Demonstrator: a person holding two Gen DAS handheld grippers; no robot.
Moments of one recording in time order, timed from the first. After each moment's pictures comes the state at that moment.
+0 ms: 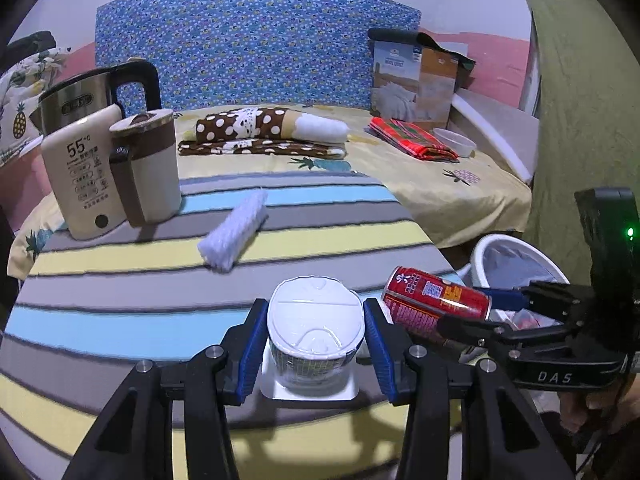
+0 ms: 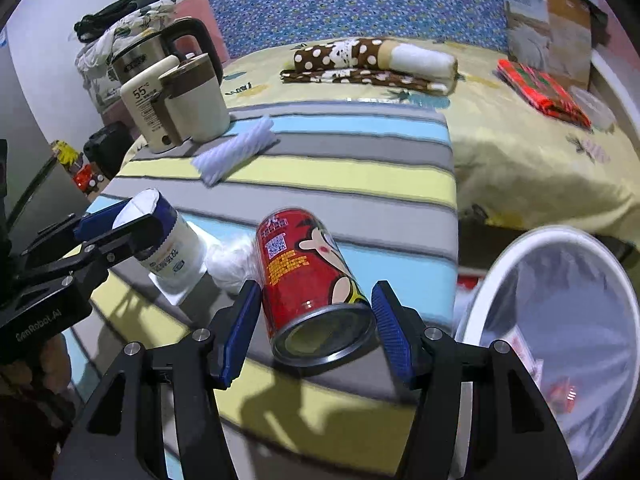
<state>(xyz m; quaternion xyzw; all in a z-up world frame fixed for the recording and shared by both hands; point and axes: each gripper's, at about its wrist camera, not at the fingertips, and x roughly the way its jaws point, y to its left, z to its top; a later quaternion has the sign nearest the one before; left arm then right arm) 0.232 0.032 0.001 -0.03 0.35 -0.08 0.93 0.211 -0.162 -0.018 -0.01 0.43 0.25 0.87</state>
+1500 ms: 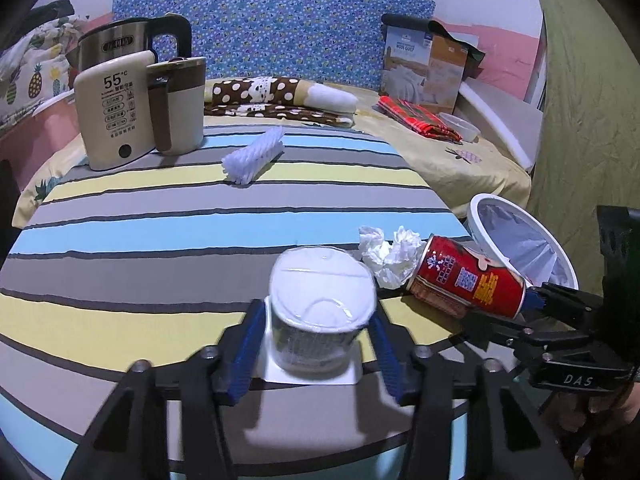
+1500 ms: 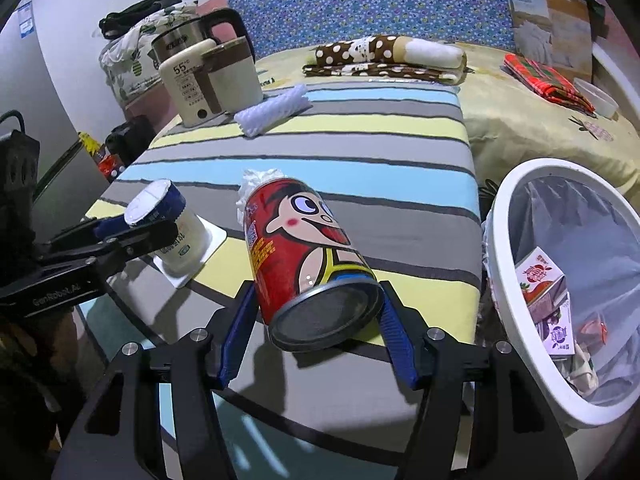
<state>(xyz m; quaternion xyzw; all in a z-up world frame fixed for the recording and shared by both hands) 0.175 0.045 -0.031 -0.05 0.38 -0.07 0.92 0.150 -0.161 -0.035 0.00 0.40 0.27 0.87</state>
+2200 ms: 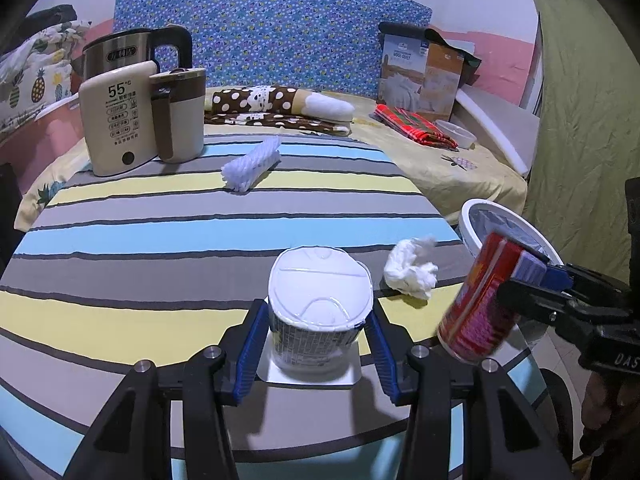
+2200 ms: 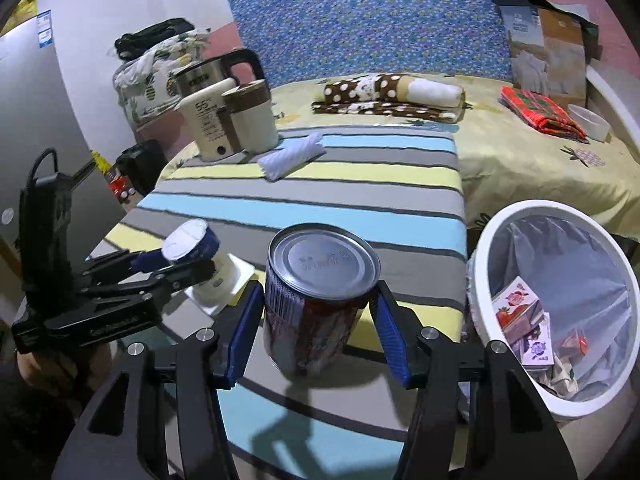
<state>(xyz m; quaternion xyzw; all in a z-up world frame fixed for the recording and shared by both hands) 0.165 0.043 -0.024 -0.06 0.37 -0.07 0.93 0.139 -0.155 -0.005 0.00 0.37 0.27 0.89</state>
